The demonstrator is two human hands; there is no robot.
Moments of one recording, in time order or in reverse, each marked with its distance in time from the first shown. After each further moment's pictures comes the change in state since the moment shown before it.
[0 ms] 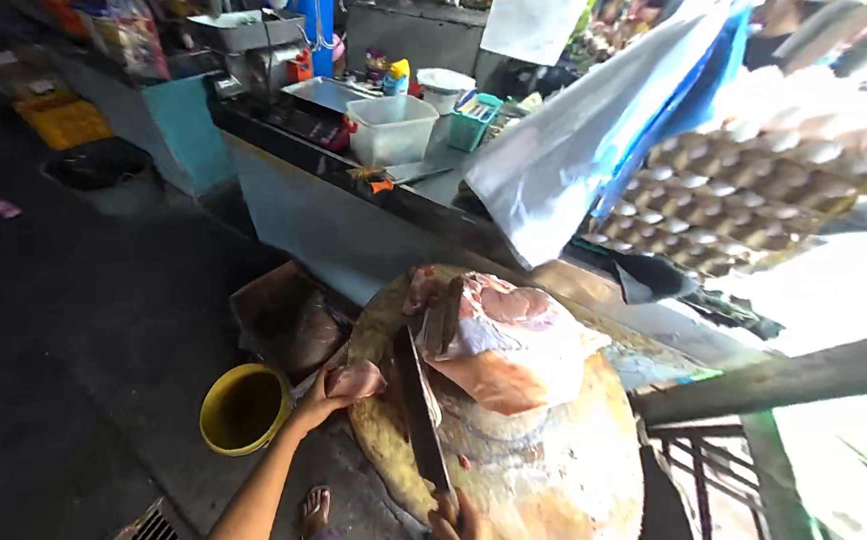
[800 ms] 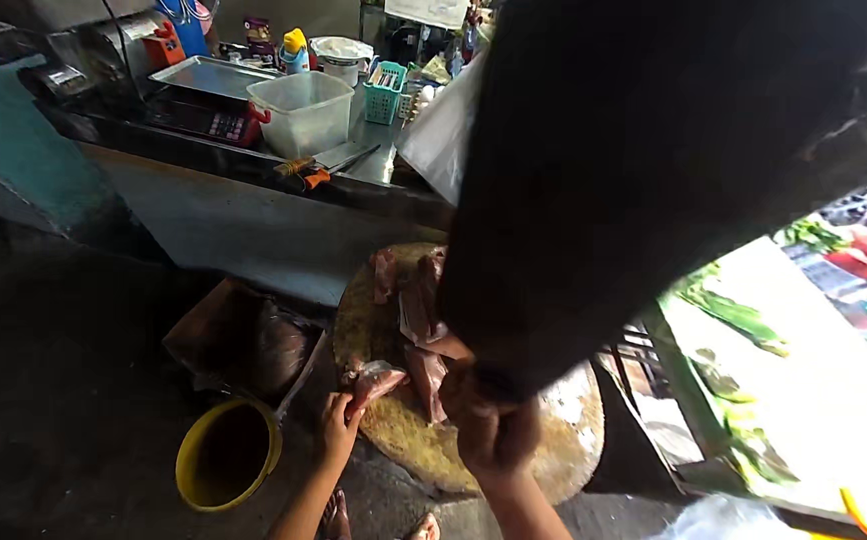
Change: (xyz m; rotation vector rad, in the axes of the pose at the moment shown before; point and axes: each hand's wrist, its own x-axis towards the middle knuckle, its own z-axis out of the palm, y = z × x) left_hand -0.007 0.001 0.018 0.454 0.120 0.378; right_hand 0.051 -0.221 0.040 -0.015 0.729 -1.128
